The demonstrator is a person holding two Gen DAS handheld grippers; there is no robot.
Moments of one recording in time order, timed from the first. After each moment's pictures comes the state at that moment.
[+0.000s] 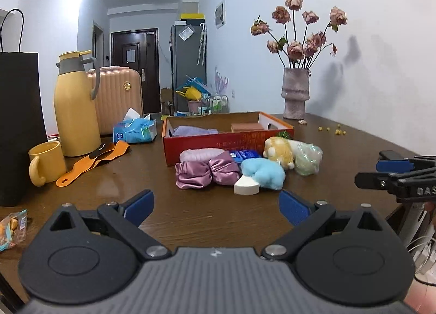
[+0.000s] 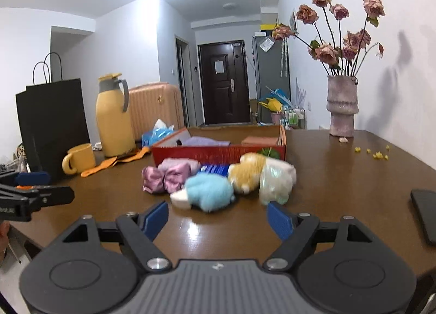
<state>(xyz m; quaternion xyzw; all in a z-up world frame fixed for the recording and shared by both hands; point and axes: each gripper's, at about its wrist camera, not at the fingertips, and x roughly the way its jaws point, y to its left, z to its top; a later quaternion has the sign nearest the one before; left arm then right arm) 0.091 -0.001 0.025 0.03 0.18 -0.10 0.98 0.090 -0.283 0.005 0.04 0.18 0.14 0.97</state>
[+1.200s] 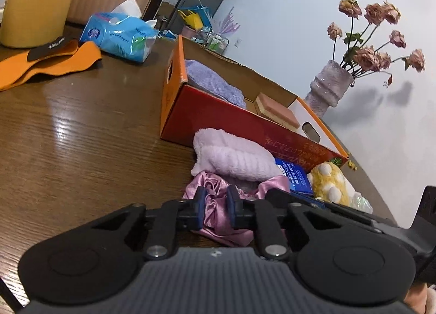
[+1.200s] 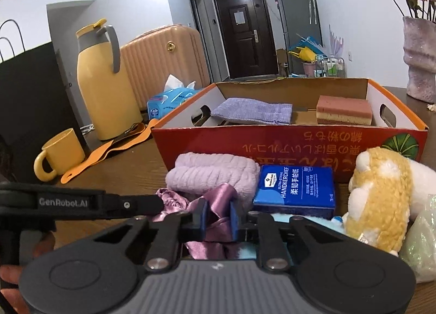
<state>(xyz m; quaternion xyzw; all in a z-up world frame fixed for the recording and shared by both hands) 0.342 0.074 -0.037 -0.19 0.34 -0.16 0.91 0.332 -0.154 -0.040 0.07 0.29 0.21 0.93</state>
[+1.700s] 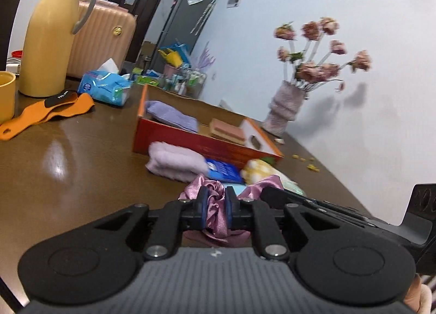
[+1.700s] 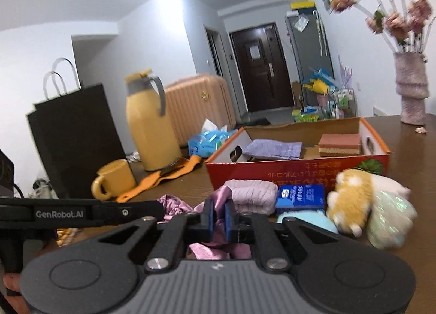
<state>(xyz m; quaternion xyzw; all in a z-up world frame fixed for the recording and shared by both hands) 0.182 0.045 0.038 -0.16 0.25 -0.18 0.94 0.202 -0.190 0.022 0.10 0.20 0.24 0.94</state>
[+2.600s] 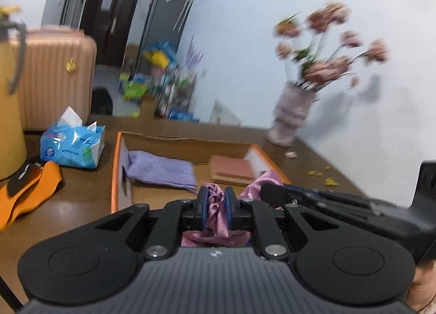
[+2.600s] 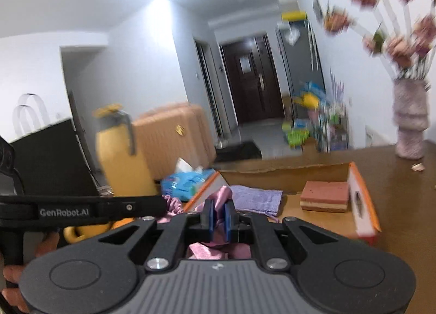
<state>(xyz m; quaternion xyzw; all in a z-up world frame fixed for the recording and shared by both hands) 0.393 0.019 0.090 -0.09 0.28 -0.19 0.94 0.343 -0.212 0.077 0.10 0.21 0.22 0.95</state>
